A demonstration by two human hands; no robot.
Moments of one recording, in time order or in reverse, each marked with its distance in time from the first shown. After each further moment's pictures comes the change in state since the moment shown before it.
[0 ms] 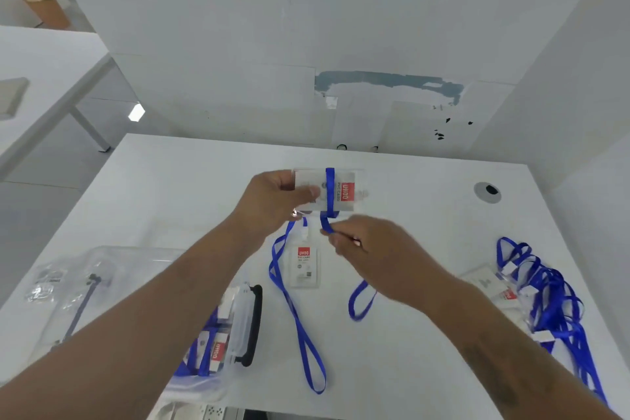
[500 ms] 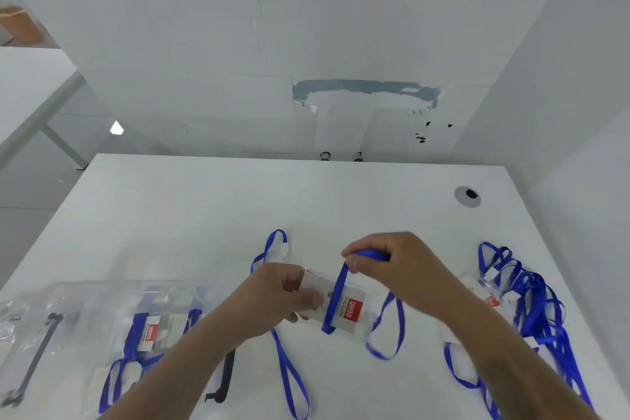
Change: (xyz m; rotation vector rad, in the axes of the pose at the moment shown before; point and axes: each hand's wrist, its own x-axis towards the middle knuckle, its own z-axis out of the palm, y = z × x) left_hand -0.029 -0.049 0.036 0.349 -0.360 -0.148; right_hand -0.010 0.060 -0.026 0.372 0.046 0.188
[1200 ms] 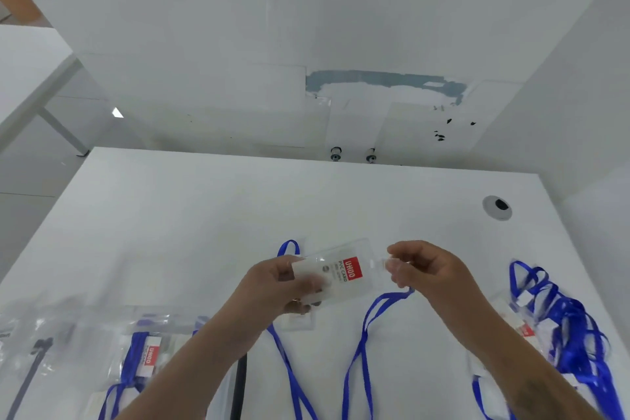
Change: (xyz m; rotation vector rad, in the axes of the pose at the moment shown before) left_hand 0.044 -0.019 -0.037 -0.518 0.095 -0.081; right_hand 0.048 0.034 0.014 0.489 0.189 0.184
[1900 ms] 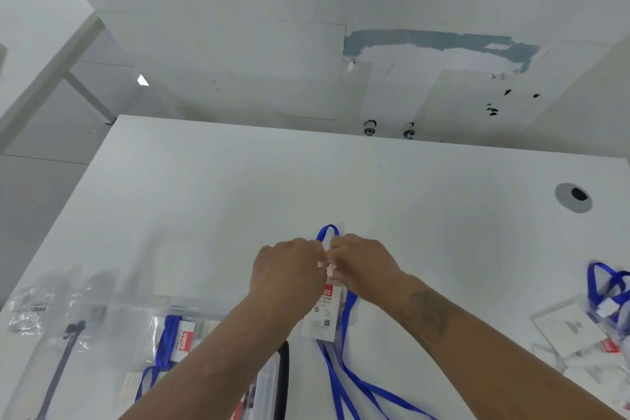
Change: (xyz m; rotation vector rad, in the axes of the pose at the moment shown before) left_hand 0.050 -0.015 -0.029 1.290 0.238 0.069; right_hand 0.103 0.061 0.145 -1.289 -0.480 -0.514
